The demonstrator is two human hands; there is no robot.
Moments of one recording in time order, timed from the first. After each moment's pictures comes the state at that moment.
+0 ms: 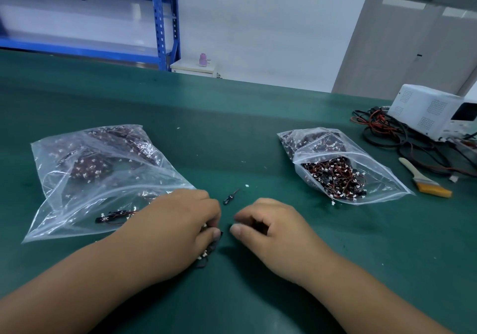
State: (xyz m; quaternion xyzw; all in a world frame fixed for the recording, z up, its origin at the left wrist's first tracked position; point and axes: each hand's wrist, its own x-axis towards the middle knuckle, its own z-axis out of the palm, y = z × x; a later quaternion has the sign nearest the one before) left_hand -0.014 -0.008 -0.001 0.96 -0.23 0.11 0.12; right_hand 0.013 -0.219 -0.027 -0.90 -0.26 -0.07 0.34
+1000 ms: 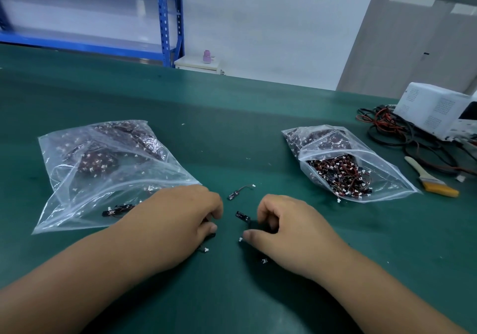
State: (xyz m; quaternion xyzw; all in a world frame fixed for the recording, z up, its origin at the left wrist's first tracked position) left_hand -0.009 0.000 -0.005 0.97 -0.19 0.08 0.12; right_hand 0.011 -0.230 -0.018 -0.95 -0.19 -0.04 0.23
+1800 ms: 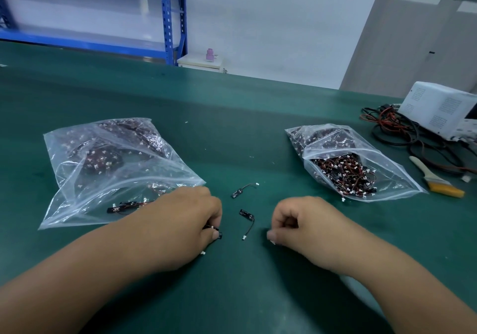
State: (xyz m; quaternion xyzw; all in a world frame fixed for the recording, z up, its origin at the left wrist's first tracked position) left_hand -0.011 0.003 -0.008 0.97 -0.19 0.01 0.13; right_hand 0.015 -0.250 -0.002 -0.94 -0.21 0.05 0.26
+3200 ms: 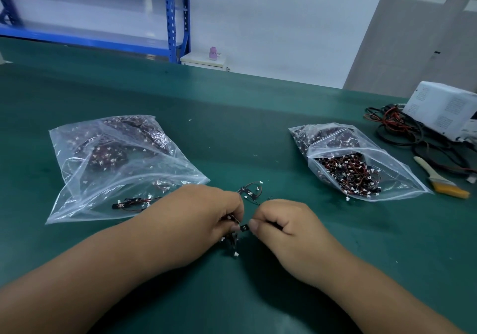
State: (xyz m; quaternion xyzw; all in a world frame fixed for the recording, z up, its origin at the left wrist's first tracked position) left_hand -0.016 -0.011 0.004 0.95 -0.24 0.06 0.20; right_hand 0.000 -0.216 -0.018 -0.88 -0.31 -0.07 0.36
